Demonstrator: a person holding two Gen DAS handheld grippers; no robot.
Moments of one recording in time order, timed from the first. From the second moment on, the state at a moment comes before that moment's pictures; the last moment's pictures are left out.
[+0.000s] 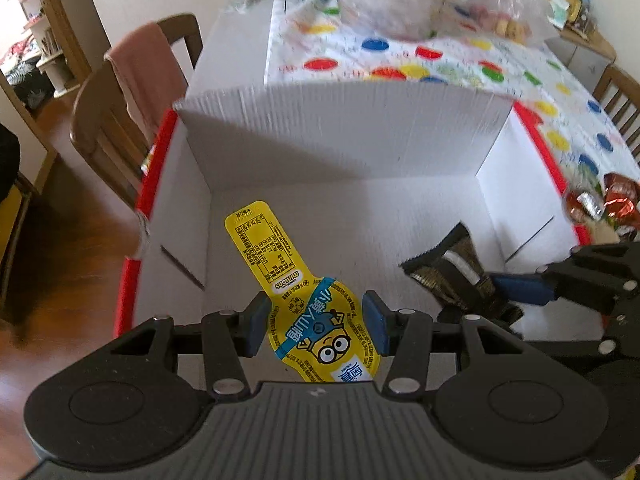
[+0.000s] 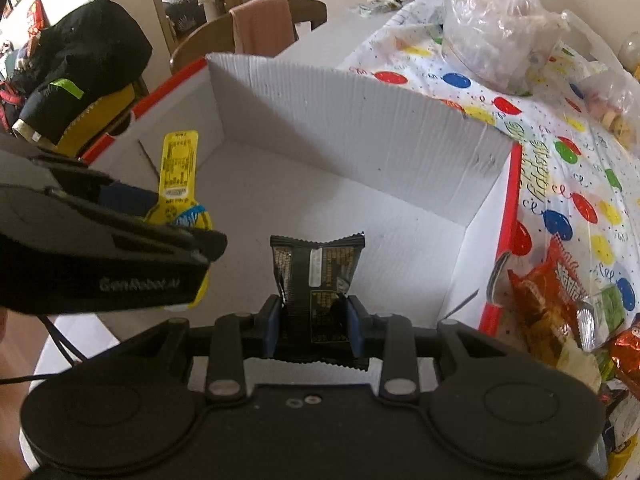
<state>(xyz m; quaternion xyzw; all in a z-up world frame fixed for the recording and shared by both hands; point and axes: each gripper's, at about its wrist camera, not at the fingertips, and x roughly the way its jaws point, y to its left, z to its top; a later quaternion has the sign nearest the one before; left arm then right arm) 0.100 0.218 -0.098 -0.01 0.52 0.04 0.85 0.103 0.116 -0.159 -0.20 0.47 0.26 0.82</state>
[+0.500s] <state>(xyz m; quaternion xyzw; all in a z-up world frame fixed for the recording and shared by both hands) 0.096 0.225 -0.108 -0.04 0.54 0.04 0.84 0.101 0.112 -0.159 -0.19 0.47 0.26 0.82</state>
